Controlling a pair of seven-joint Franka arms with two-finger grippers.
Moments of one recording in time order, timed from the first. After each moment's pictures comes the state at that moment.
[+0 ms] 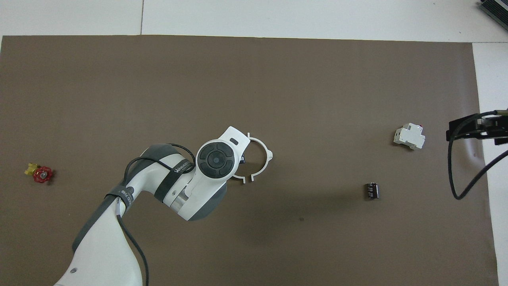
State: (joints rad) left arm -0.61 0.31 -0.04 -2.03 0.15 2.37 -0.84; right arm 0.11 -0.04 -0.14 -1.61 -0.04 1.54 0.08
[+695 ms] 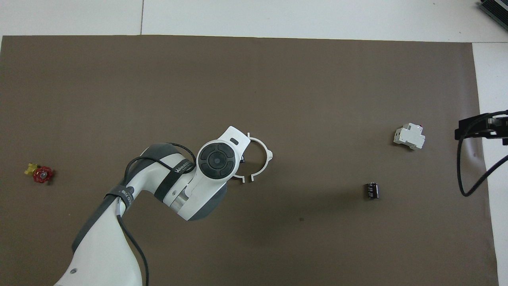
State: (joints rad) left arm -0.62 0.31 -0.03 -2.03 0.16 2.37 -0.85; right arm 0.08 -0.05 -0.14 -1.62 -0.04 1.56 0.08
